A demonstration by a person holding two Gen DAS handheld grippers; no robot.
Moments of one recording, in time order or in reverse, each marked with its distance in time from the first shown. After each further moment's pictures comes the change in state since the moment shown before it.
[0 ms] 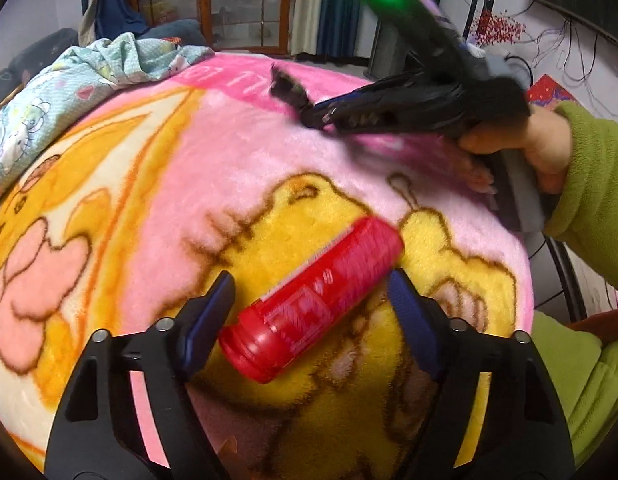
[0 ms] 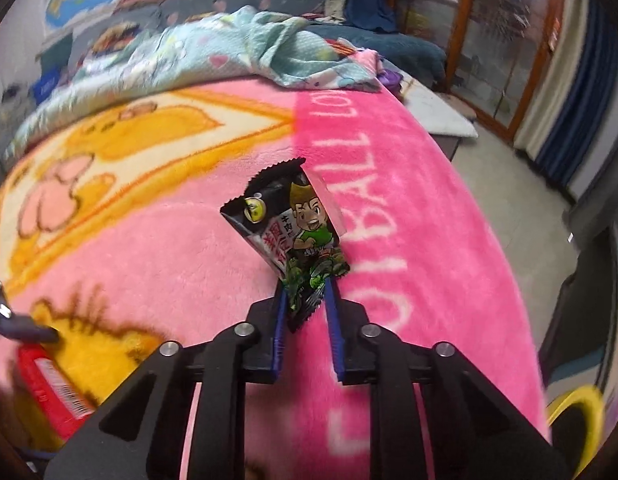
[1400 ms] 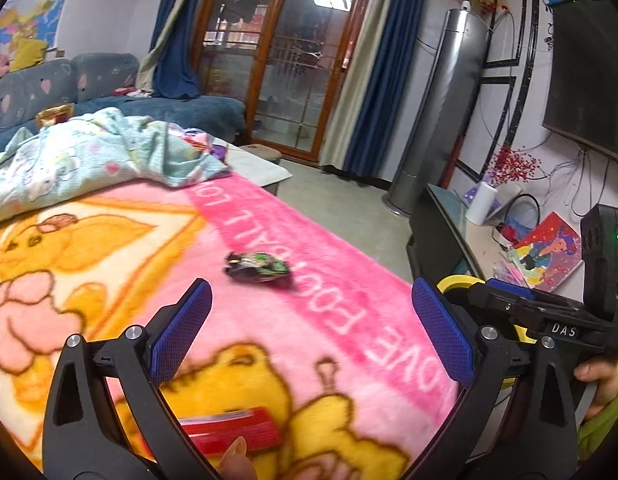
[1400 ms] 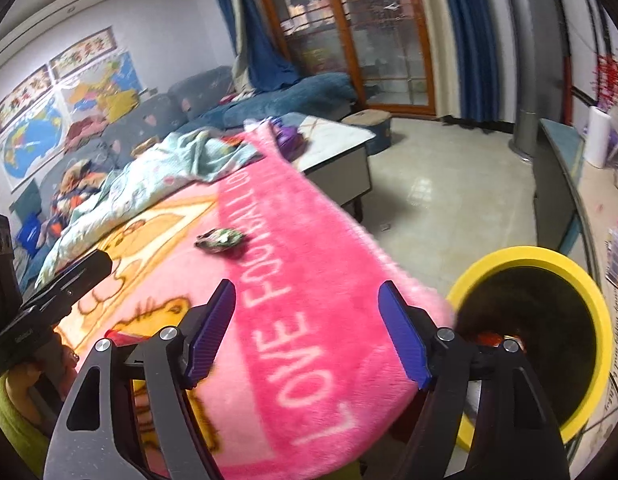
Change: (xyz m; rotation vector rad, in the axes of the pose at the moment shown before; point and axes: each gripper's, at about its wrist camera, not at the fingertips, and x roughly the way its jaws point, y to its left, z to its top) left arm -0.053 -0.028 0.062 -0.254 -0.427 0.041; right arm -0.174 -0.075 -0.097 0.385 -0.240 -0.025
